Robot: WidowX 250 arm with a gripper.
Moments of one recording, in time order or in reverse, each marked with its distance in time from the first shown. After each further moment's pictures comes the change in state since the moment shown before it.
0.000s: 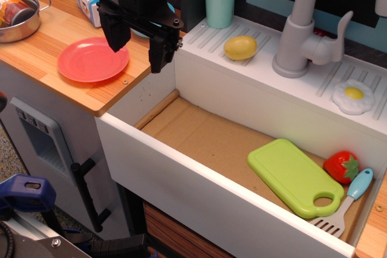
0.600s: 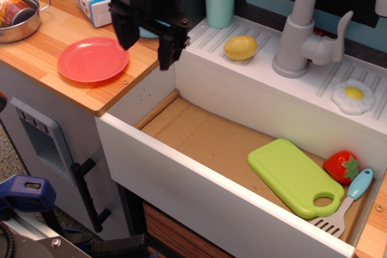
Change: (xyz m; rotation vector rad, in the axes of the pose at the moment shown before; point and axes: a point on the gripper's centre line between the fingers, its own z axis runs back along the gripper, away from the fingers) arm 0.035 -0.004 -0.019 0.018 -0.038 -0.071
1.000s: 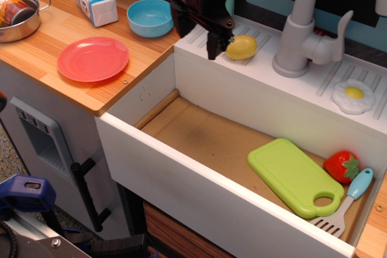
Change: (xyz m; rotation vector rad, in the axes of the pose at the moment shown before) arm 0.077 -0.009 -0.041 -0.015 -0.164 -0.143
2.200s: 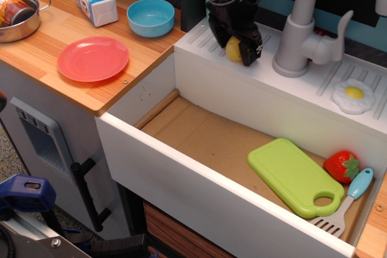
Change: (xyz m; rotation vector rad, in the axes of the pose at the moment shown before) arm 0.034 -0.019 -0.048 -0.186 -0.130 -0.055
